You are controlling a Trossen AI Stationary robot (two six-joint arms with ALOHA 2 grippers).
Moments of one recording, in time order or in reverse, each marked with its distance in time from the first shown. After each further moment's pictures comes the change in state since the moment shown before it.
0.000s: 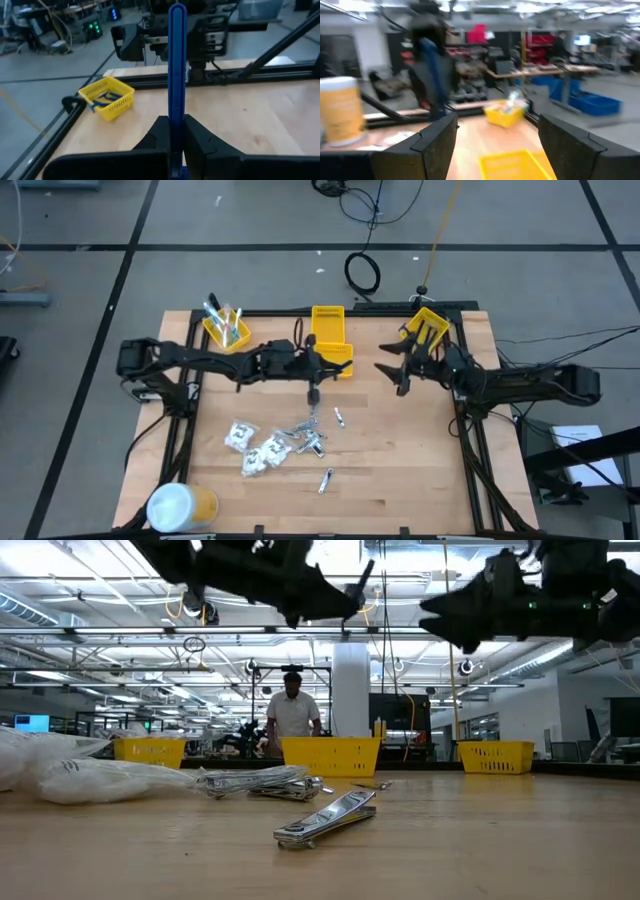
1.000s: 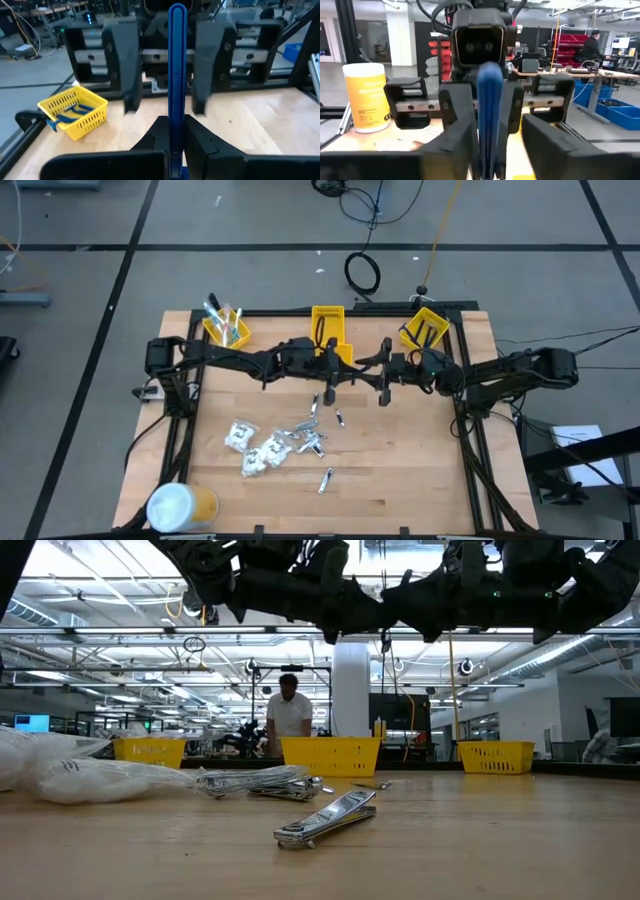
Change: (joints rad) left arm 0.033 0.208 0.152 0.078 0.164 -0.026; right arm 0.145 0.288 0.178 0.078 0.002 -0.080
